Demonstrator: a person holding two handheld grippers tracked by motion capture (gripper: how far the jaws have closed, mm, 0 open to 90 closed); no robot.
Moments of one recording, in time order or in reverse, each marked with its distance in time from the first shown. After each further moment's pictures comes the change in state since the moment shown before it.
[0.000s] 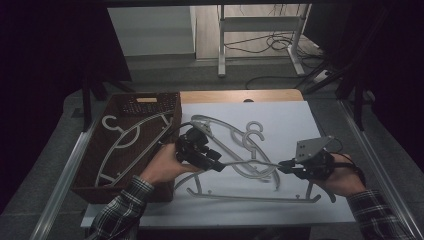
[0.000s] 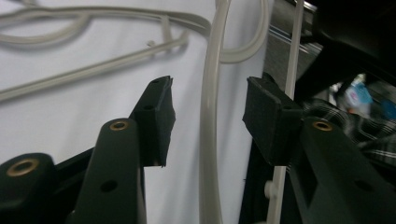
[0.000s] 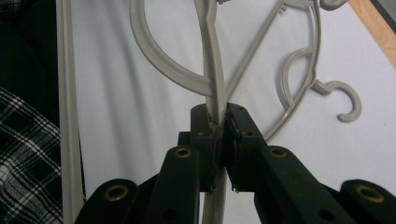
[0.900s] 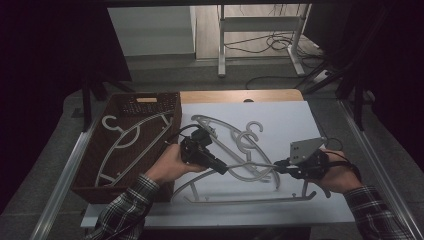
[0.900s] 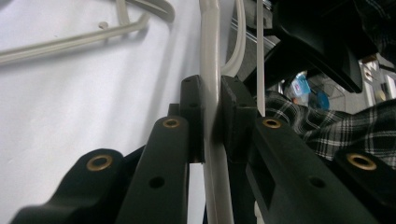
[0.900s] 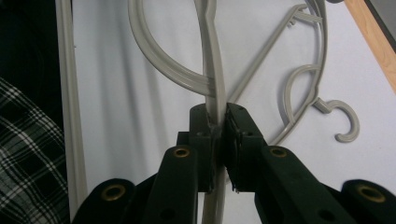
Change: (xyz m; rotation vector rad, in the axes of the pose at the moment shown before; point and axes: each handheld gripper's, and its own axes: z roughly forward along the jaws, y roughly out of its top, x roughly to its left) left arm 0.011 0.000 0.009 0.031 -0.177 -0.060; right arm 0.001 0.011 0.007 0.008 0.012 -0.096
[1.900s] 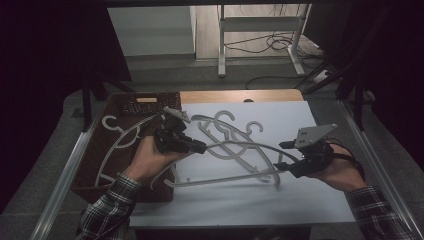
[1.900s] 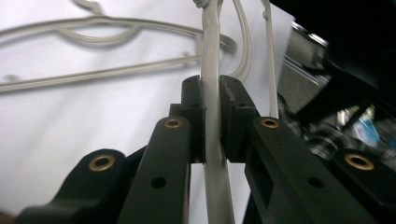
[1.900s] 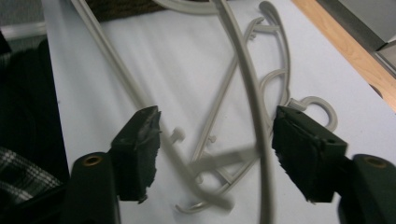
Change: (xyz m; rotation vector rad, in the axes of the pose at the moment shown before) left arm -0.010 -0.028 -0.068 -0.176 0.292 -0.050; right arm -0.015 0.004 -0.015 -0.100 -0.069 0.211
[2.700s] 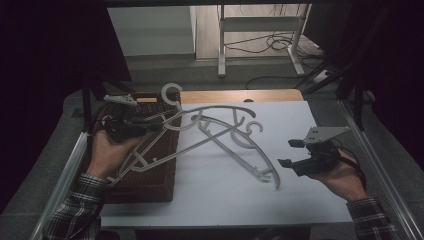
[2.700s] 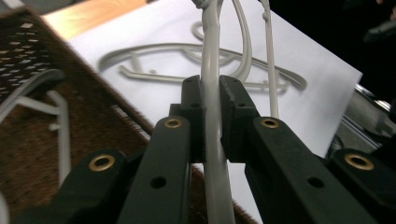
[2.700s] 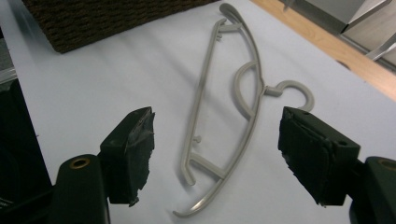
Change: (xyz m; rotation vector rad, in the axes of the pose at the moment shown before) left arm 0.033 -0.047 -0.089 -0.196 0.247 -0.154; right arm 0.000 -0.019 -0.003 -0.064 -0.101 0.187
